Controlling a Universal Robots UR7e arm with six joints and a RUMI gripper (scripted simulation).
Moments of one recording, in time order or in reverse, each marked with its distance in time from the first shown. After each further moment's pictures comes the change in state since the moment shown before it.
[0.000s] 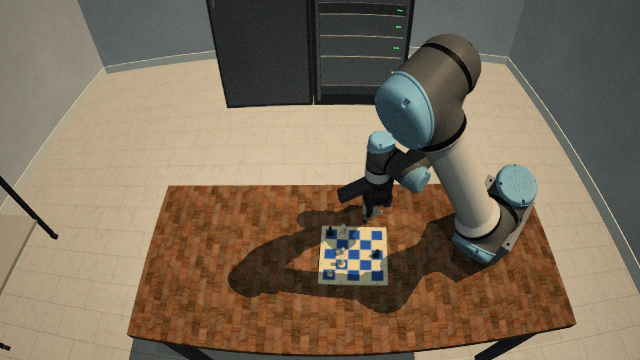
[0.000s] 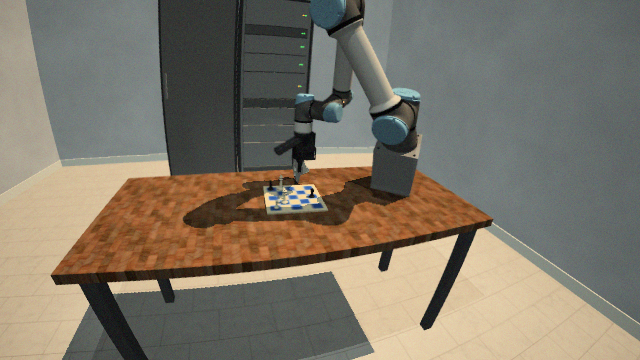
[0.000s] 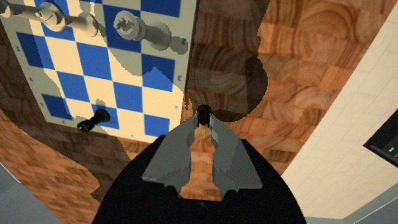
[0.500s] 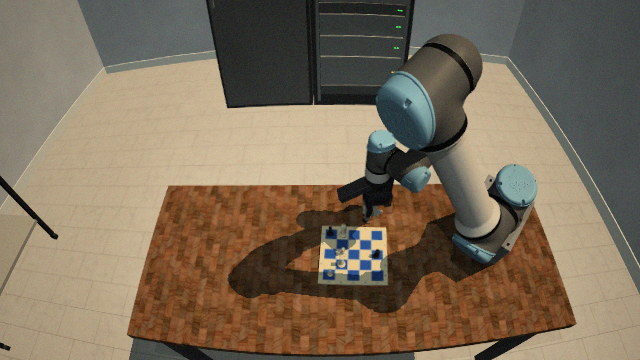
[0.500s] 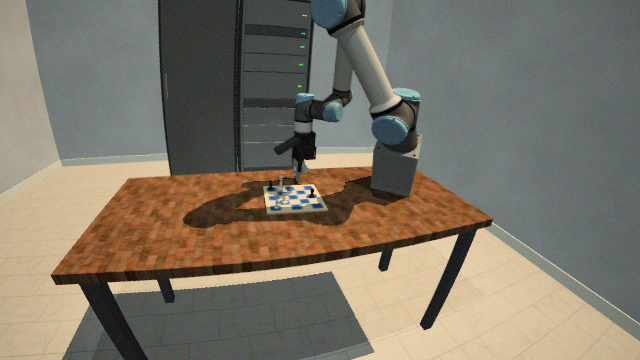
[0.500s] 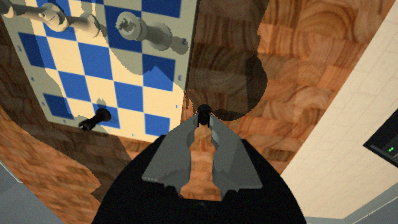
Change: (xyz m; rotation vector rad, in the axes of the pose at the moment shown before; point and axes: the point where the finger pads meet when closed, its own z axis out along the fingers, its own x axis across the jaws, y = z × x) arm 0.000 0.000 -0.002 0.000 0.000 0.000
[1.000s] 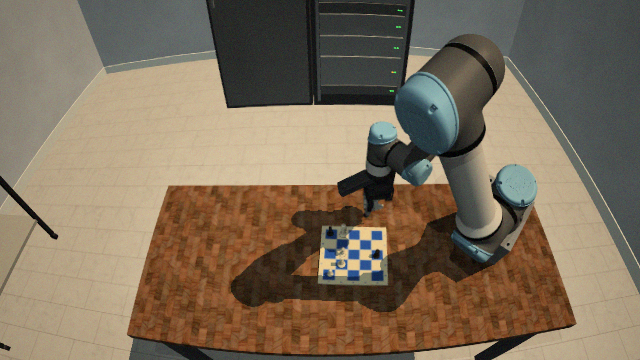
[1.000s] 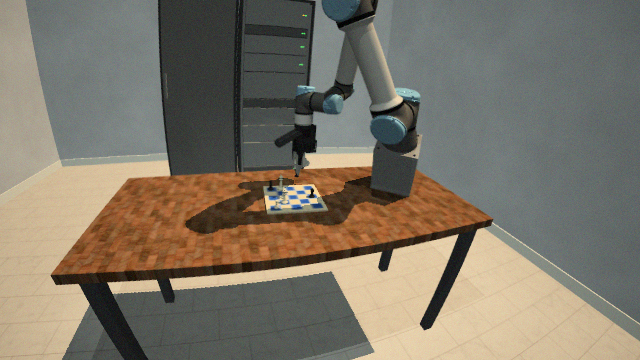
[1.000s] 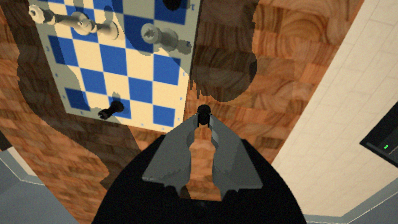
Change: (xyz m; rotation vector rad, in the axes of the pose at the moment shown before) arm 0.000 0.000 -0.031 0.001 0.001 0.000
